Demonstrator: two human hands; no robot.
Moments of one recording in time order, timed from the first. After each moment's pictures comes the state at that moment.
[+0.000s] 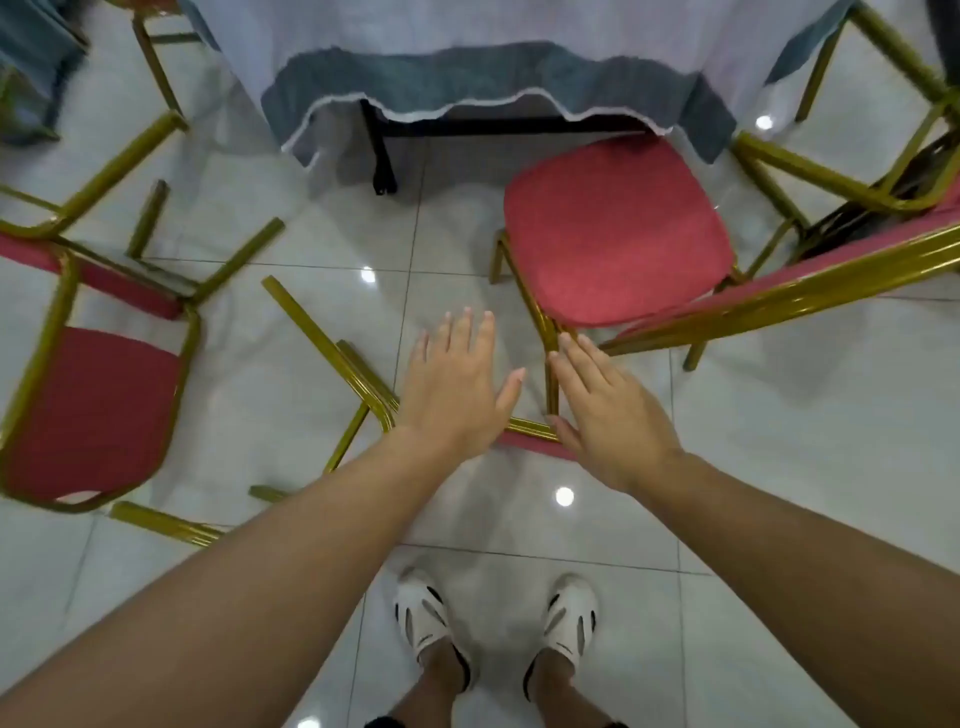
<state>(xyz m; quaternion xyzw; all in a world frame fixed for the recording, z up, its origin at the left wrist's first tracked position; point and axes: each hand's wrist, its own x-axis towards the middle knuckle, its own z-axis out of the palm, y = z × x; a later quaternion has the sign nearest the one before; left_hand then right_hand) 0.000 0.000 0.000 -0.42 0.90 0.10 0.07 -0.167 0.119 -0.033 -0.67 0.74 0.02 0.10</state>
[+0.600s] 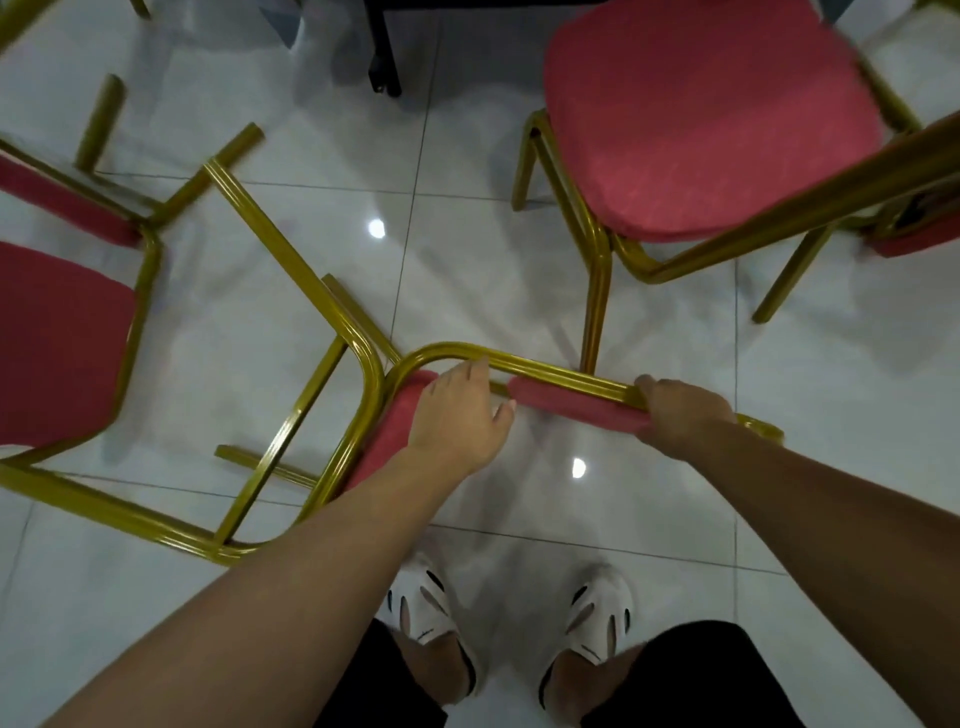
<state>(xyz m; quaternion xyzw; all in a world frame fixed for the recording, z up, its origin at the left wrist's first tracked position) 0.051 0.023 -0.242 -0.47 0.83 0.27 0.16 -0.192 0.135 -0.259 -0.49 0.78 0.22 0.32</state>
